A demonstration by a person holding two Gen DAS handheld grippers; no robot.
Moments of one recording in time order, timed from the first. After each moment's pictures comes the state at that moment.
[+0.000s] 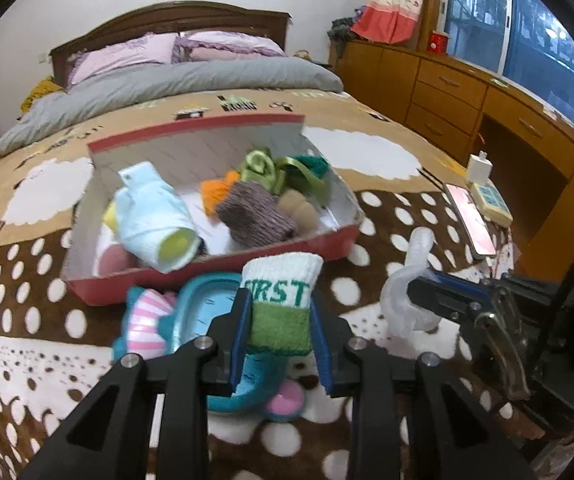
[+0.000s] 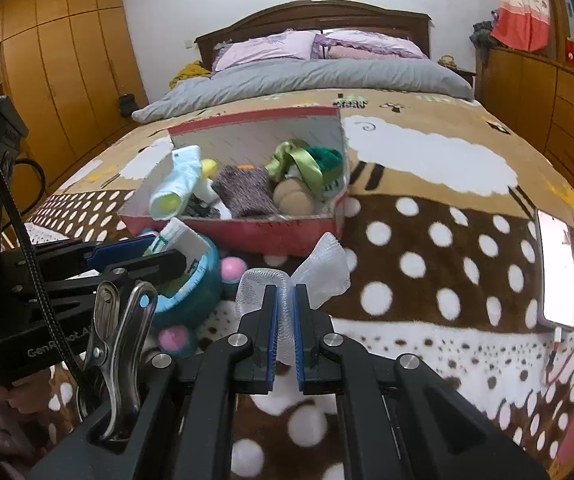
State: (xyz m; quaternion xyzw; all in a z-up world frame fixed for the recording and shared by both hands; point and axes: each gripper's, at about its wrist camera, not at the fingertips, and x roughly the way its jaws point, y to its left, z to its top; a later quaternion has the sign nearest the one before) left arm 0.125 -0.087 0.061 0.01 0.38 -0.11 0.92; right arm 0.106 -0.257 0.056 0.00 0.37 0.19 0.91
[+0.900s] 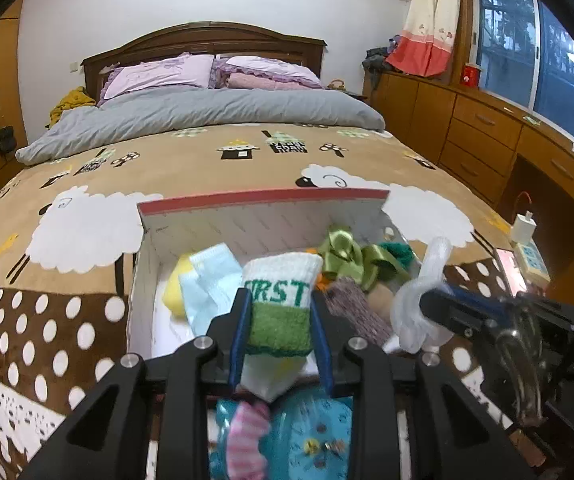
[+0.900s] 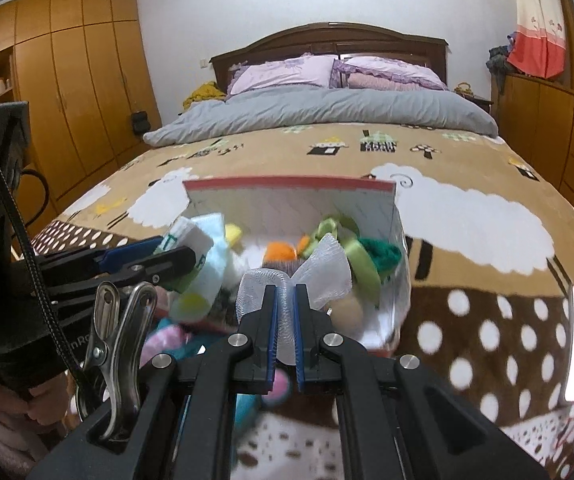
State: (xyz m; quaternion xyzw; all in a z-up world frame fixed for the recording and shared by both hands) left arm 0.204 -0.034 0.087 -0.01 0.34 -0.06 0.94; right arm 0.170 -0.202 0.085 0.00 0.33 0.21 0.92
